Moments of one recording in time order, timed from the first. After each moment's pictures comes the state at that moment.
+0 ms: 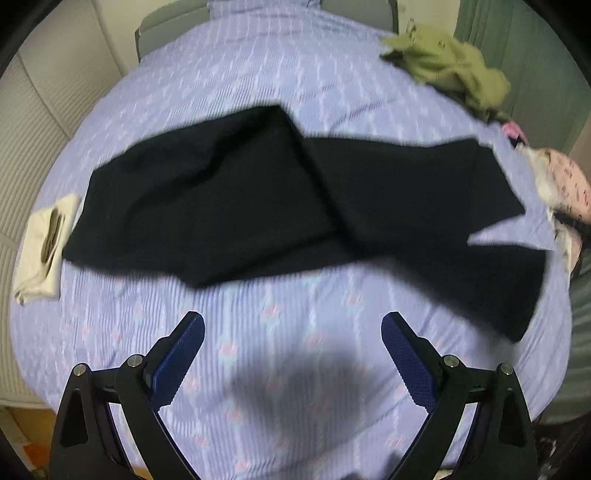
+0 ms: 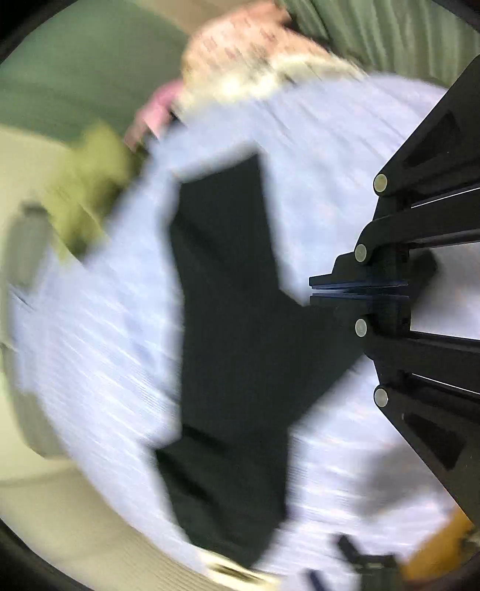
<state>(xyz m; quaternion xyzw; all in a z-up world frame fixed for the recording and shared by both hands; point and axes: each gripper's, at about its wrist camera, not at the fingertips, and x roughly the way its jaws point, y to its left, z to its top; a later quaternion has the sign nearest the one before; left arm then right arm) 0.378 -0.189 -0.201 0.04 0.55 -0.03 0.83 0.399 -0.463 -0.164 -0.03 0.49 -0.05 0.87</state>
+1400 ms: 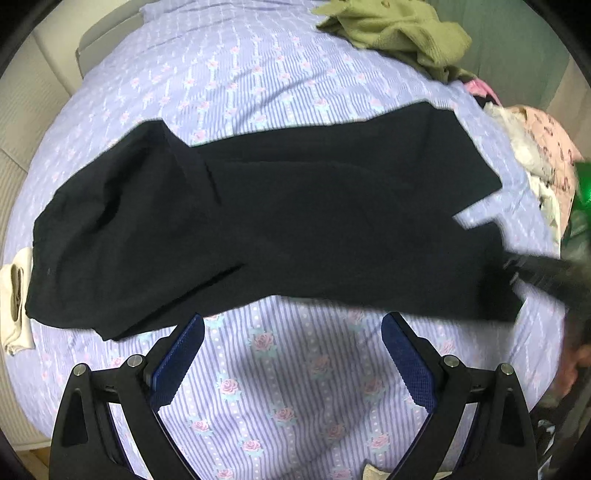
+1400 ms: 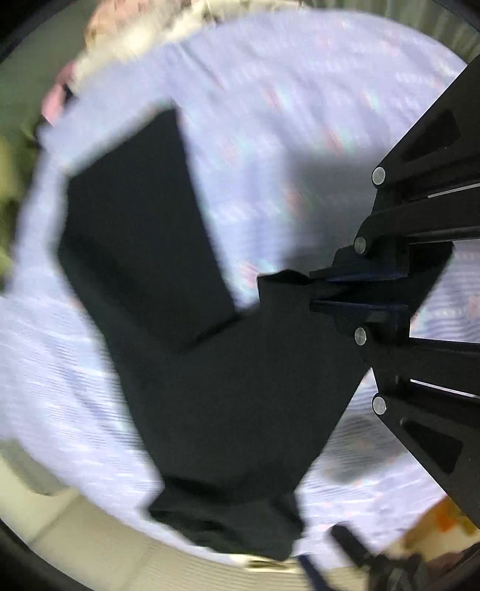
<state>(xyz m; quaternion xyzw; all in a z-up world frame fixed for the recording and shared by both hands) 0.420 -0.294 -0.225 0.09 0.58 -0.09 0.80 0.401 -0.523 -0.271 0.12 0.60 -0.01 0.79</state>
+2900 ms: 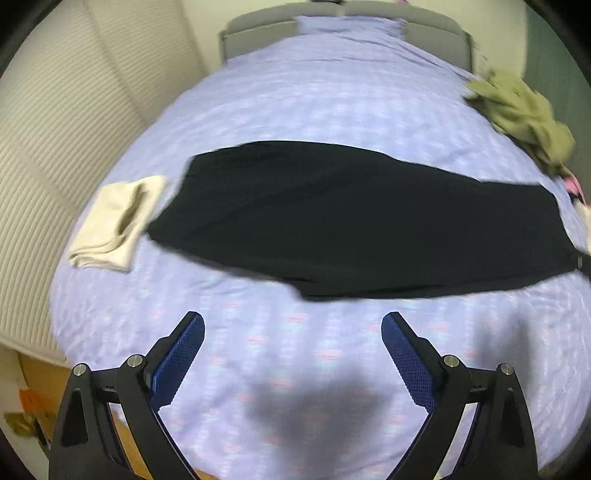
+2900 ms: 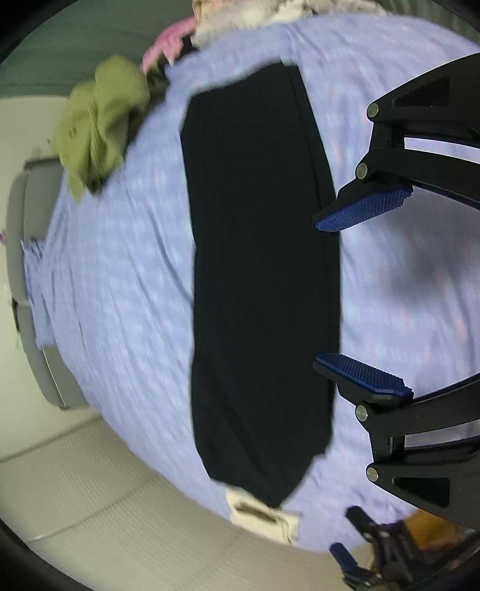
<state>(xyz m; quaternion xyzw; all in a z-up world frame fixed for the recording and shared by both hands) 0.347 -0.081 -0.177 0.03 0.51 0.12 0.85 0.412 -0.376 -0.177 0.06 0.50 0.10 0.86</state>
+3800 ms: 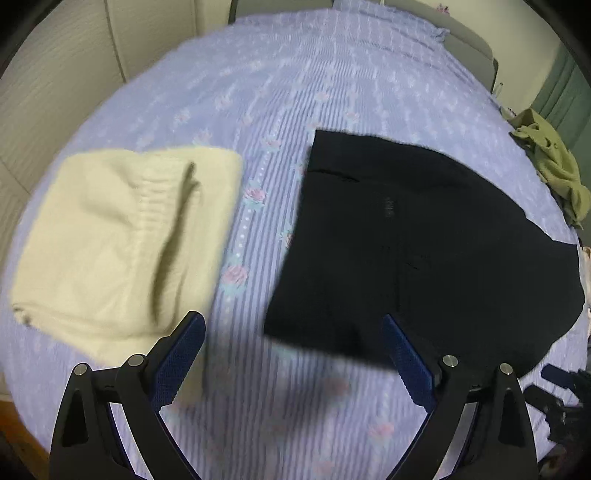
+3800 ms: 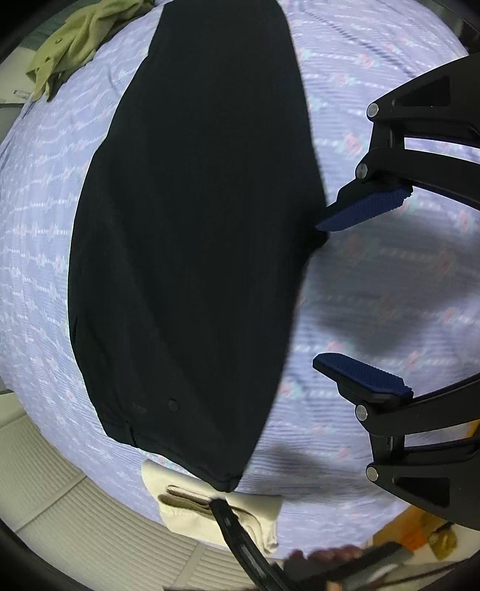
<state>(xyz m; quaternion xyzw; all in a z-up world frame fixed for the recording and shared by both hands) 0.497 0.263 -0.292 -0.07 0.55 0.02 0.83 0.443 -0.041 -0.266 0.03 0.62 0.07 0.78</state>
